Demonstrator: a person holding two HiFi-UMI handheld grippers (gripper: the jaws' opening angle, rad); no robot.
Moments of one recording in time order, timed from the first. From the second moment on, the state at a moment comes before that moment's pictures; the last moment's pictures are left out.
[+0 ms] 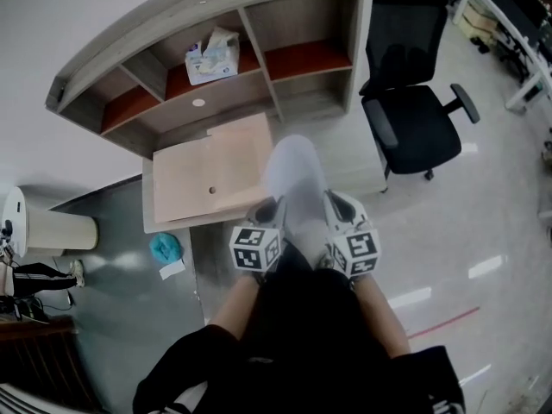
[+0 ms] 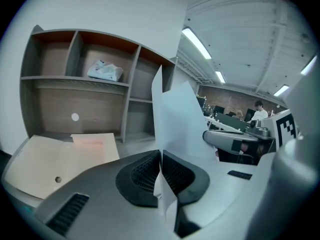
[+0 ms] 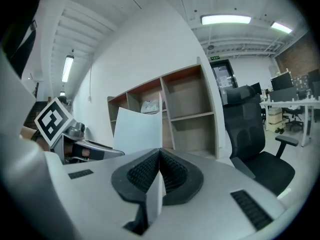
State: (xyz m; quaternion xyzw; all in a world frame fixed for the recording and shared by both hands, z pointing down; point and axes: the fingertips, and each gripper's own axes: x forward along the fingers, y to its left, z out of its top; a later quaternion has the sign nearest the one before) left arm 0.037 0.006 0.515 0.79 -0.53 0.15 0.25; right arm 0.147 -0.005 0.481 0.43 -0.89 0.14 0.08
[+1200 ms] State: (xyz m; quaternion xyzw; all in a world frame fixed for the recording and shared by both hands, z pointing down) left arm 0.043 -0.013 0.483 0.81 -0.54 0.16 0.18; right arm 0.151 -0.003 0.451 0.46 -0.88 0.07 0.09
